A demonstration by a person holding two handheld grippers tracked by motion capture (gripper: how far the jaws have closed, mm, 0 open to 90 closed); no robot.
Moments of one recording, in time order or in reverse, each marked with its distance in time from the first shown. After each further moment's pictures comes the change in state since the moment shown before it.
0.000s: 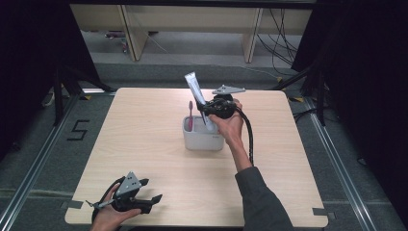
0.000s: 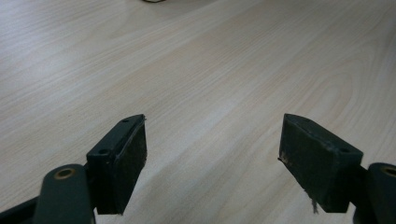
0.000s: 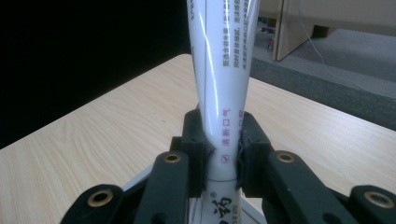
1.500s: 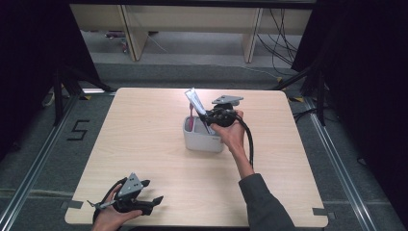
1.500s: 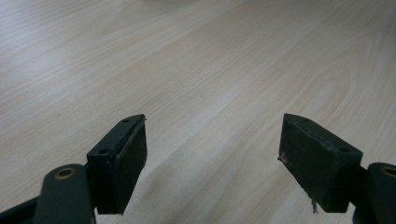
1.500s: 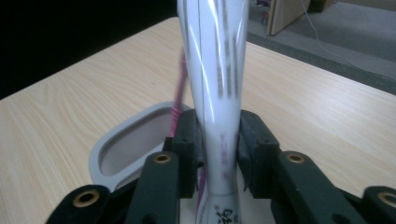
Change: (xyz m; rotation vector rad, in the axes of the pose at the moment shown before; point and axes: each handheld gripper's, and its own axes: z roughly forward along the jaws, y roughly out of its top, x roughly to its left) left arm -0.003 -0.001 0.004 -0.002 0.002 0.018; right arm -0.001 -0.026 0.000 0.108 -0.045 -0.040
